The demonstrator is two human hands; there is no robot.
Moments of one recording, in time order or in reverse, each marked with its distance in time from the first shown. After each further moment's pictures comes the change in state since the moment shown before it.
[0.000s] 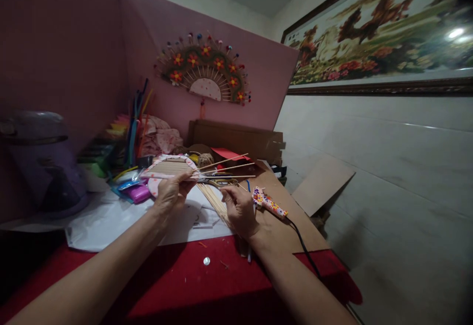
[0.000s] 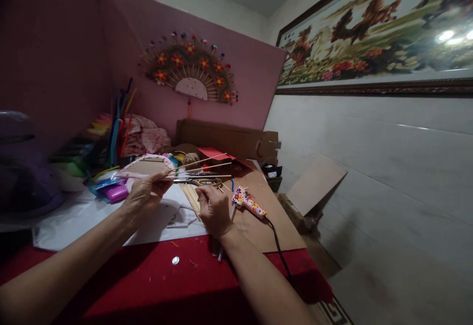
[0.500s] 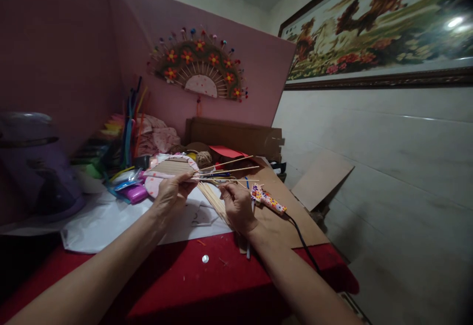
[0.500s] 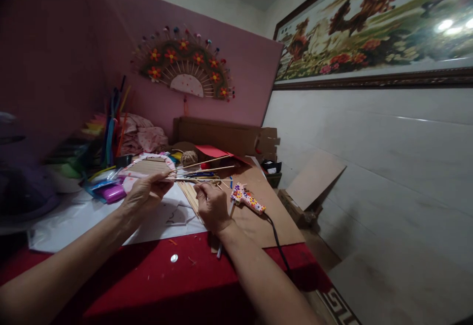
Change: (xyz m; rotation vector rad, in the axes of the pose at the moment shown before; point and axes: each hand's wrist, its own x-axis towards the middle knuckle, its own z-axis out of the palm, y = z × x) left_hand -0.001 -0.006 -0.001 0.012 -0.051 -0.076; right_hand 0.002 0.004 0.002 0.018 -0.005 0.065
